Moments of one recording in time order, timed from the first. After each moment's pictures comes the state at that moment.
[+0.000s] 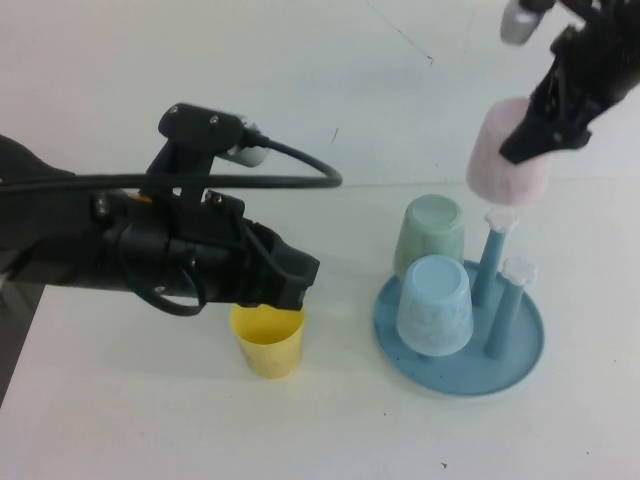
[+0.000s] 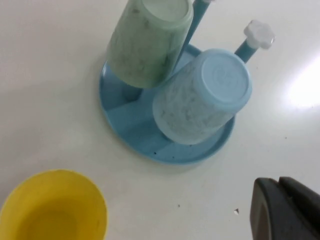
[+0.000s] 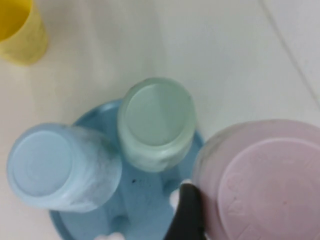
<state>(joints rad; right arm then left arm) 0.19 1.94 -1.98 0.38 1.30 -0.92 -0.41 1.35 -1.03 -0.84 0.70 0.69</state>
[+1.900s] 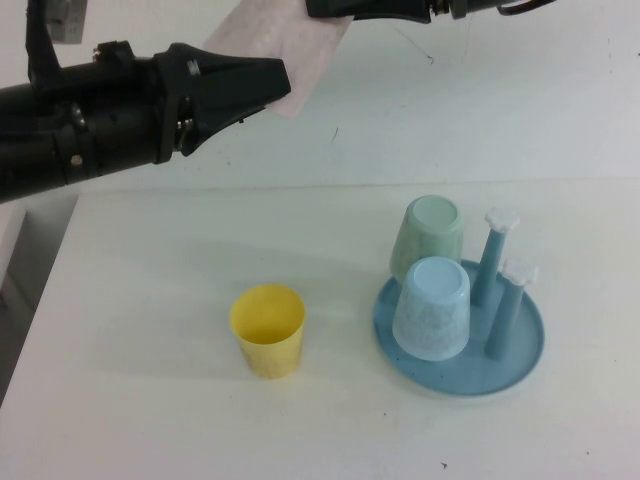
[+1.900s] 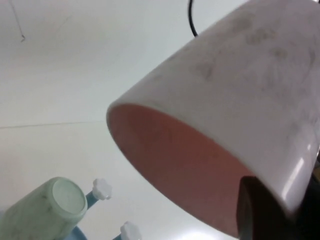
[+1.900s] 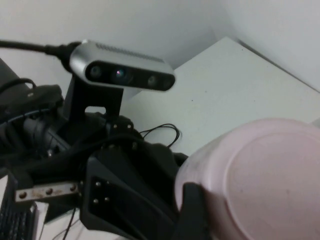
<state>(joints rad) 0.30 1.99 -2.10 1.29 1.29 -0.82 -0.14 1.35 -1.07 -1.66 0.90 0.95</state>
